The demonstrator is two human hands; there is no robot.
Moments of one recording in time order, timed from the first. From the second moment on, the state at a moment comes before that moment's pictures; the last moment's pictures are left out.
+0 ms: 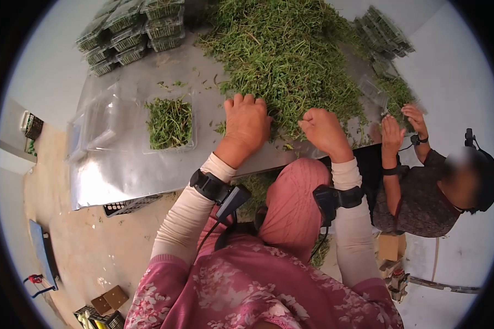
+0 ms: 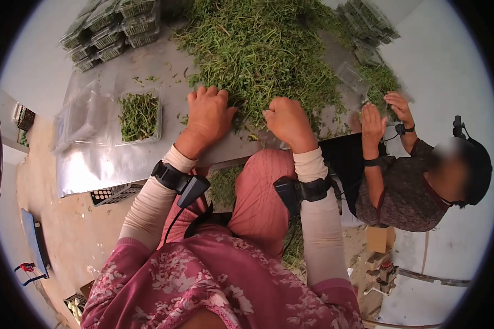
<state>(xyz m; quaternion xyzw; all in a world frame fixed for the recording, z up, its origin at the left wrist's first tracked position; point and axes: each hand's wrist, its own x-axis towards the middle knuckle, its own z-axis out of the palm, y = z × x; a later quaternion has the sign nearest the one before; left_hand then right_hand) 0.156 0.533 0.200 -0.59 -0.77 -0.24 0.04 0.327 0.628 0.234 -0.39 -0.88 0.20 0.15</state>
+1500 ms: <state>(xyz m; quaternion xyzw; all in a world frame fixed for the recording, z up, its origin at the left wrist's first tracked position) 0.107 0.503 0.185 -0.49 -0.71 -0.46 -0.20 0.264 0.603 0.248 -0.42 -0.69 0.55 0.22</state>
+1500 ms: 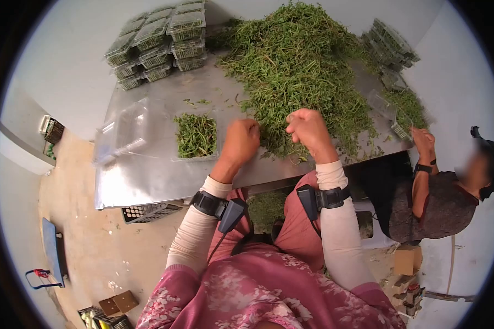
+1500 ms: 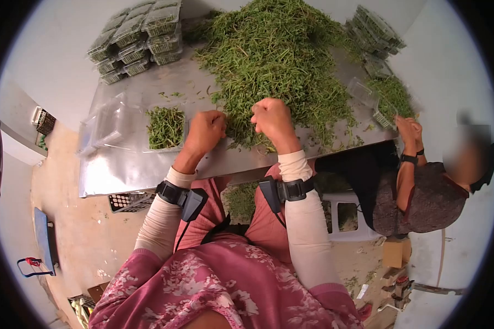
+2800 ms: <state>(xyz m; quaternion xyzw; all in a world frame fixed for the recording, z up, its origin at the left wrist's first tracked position) 0.057 0.440 0.290 -0.40 -0.77 -0.49 0.01 0.262 0.600 0.239 -0.39 -0.69 0.47 0.39</state>
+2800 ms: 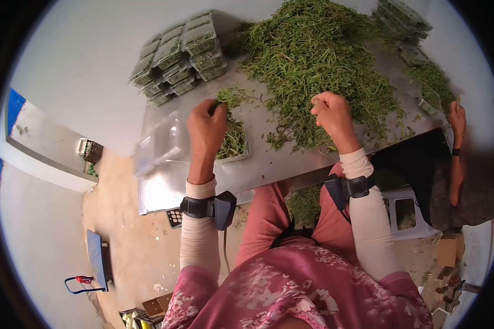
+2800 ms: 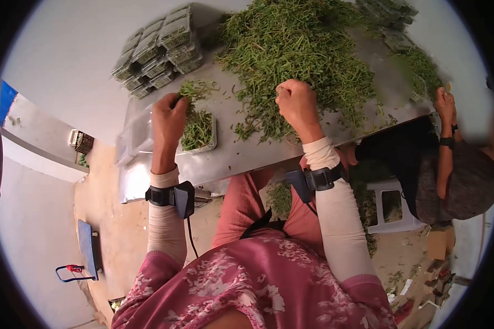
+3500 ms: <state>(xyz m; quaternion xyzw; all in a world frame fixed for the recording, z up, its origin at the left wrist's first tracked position) 0.030 0.425 0.232 -0.53 -0.78 -0.31 -0.11 0.259 0.596 0.242 -0.40 -0.71 0.46 0.35</state>
